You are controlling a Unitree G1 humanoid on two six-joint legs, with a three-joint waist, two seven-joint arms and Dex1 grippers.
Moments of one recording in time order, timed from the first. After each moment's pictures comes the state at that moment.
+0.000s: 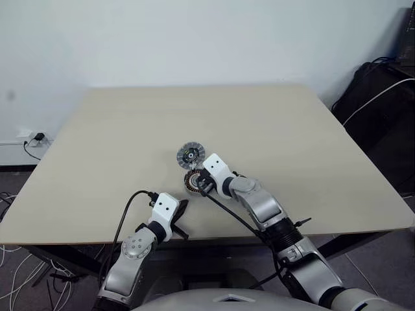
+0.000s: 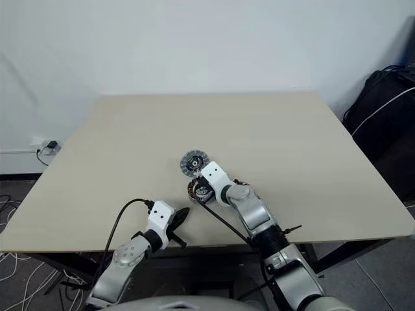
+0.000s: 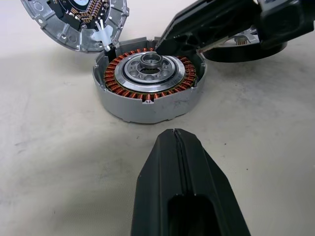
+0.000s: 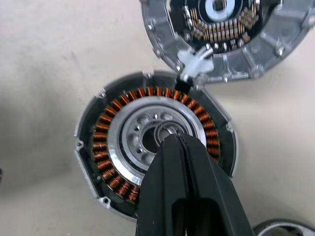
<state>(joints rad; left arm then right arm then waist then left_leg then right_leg) 0.21 0.20 -0.24 -0.08 -0.01 0.12 -0.41 -0.41 -0.12 0.37 0.19 -0.07 0.62 0.46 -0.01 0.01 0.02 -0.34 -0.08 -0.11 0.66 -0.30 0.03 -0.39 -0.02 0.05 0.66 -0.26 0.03</state>
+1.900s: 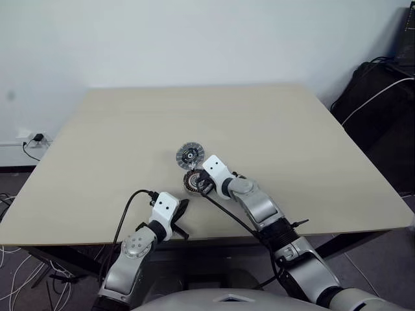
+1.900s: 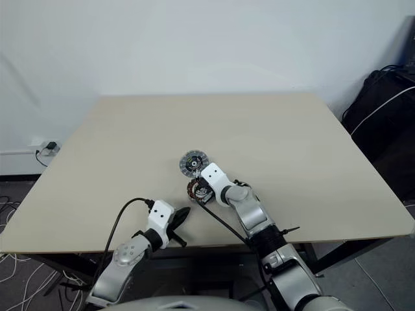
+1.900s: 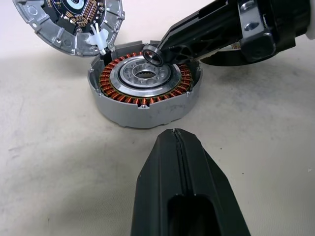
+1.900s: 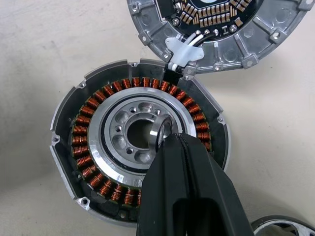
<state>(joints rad) 0.20 0.20 -0.24 -0.08 -0.02 0.13 -0.42 -0.42 -0.10 0.36 0.28 -0.11 0.58 0.44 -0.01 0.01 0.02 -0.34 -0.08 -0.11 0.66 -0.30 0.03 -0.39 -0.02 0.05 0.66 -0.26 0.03</state>
